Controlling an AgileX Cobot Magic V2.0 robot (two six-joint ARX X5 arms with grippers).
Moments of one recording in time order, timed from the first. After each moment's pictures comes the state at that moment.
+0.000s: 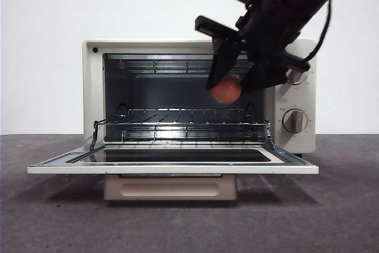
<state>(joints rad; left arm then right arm) -0.55 0.75 1.13 -0.81 0.23 -0.08 0.60 1.52 0.94 -0.01 0.00 0.40</state>
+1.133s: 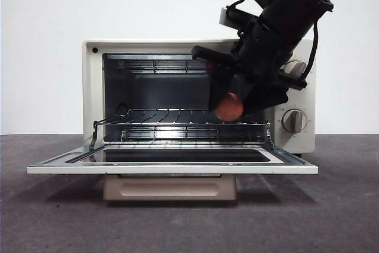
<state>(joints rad) -0.55 0.72 1.13 -0.86 0.23 -0.08 0.59 1.62 0.98 -0.04 0.03 0.39</state>
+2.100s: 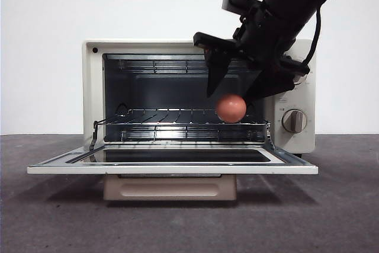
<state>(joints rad) -0.55 0.72 1.13 -0.86 0.23 -0.08 0.60 1.56 0.98 -0.05 0.07 0.38</state>
